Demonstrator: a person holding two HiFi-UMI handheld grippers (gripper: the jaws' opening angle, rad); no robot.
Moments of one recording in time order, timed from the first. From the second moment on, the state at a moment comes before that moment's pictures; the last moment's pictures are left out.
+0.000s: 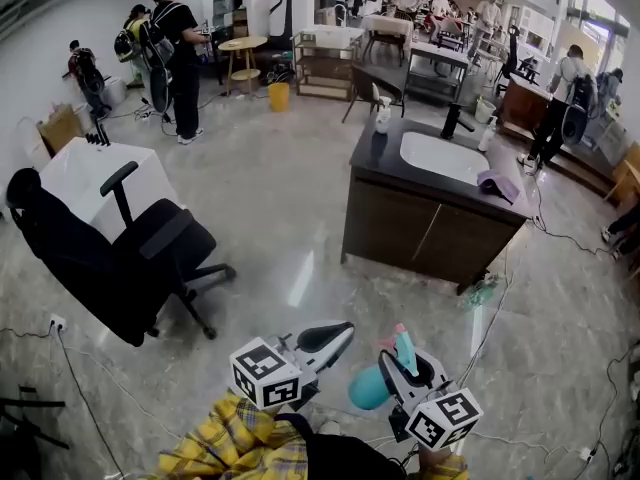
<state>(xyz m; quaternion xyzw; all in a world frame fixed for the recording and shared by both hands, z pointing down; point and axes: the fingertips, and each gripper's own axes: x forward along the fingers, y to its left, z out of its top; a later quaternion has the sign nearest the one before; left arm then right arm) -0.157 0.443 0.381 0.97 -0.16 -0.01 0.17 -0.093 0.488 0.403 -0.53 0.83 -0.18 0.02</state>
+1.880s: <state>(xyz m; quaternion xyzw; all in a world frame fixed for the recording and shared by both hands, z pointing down) -0.127 0.193 0.421 0.97 -0.08 0.00 0.23 -0.063 0.235 0.425 -0.59 0.78 -0.21 0.00</state>
